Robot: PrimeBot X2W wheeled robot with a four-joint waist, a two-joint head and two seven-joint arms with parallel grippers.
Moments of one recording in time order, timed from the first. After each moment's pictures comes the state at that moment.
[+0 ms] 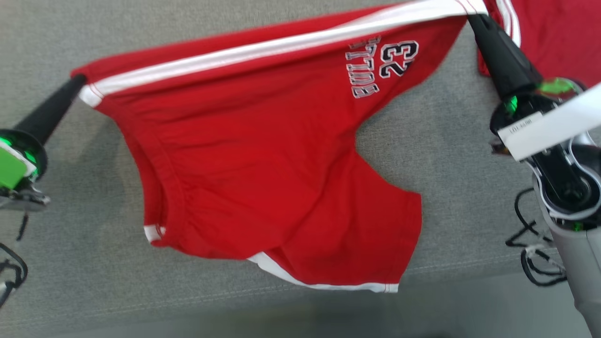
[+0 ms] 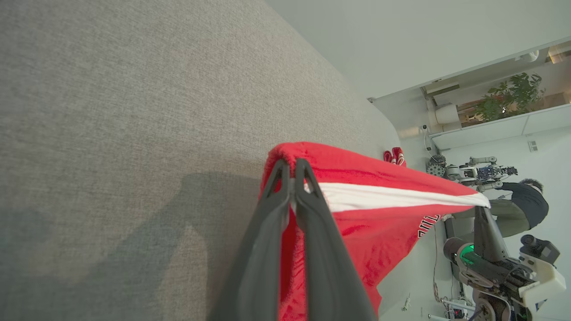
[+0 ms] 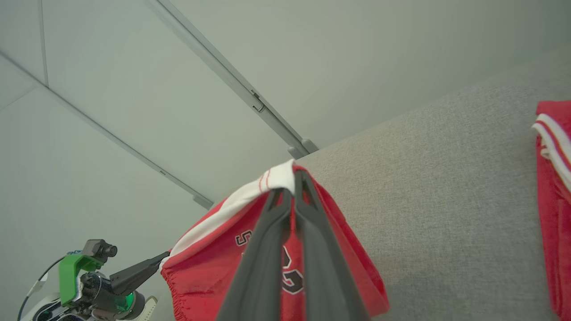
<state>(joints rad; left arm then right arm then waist) -0.42 0.62 -0.23 -0.18 -1.63 0.12 0.34 -0.42 -0.32 0.28 -0.29 1.02 -0.06 0.15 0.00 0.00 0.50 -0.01</state>
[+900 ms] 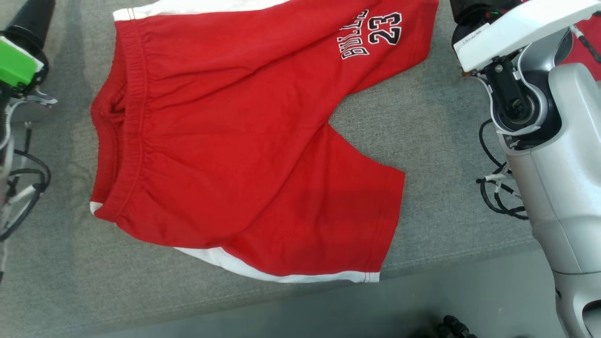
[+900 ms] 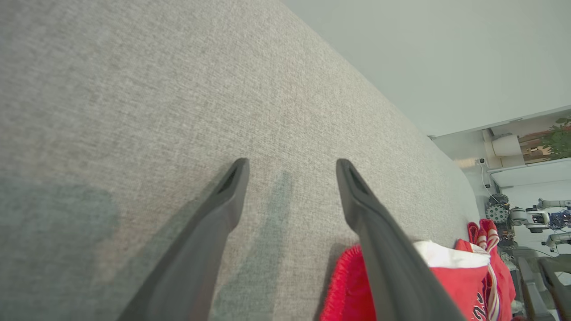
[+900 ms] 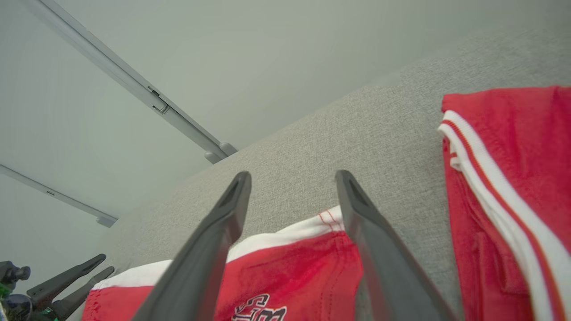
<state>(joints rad) -0.82 0.47 -0.34 0.26 -1.40 0.12 0.24 -0.76 -0.19 0.34 0.15 0.85 -0.10 0.06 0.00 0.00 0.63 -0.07</state>
